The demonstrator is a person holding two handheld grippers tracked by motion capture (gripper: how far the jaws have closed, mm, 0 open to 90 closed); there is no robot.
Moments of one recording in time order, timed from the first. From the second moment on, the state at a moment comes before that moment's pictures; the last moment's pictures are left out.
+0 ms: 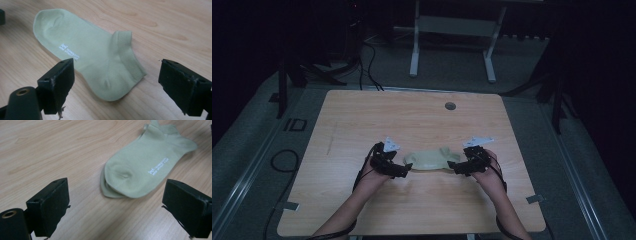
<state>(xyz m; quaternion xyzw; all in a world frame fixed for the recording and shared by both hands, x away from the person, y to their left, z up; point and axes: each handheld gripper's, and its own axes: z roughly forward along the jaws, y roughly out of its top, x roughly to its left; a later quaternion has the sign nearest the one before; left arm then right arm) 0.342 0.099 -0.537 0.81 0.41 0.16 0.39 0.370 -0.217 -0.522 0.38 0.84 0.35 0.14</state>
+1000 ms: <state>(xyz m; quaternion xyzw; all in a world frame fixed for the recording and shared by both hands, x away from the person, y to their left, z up) 0.294 0.150 -0.559 0.79 0.44 0.18 0.38 0.337 -0.277 -0.535 0.41 0.82 0.36 0.16</state>
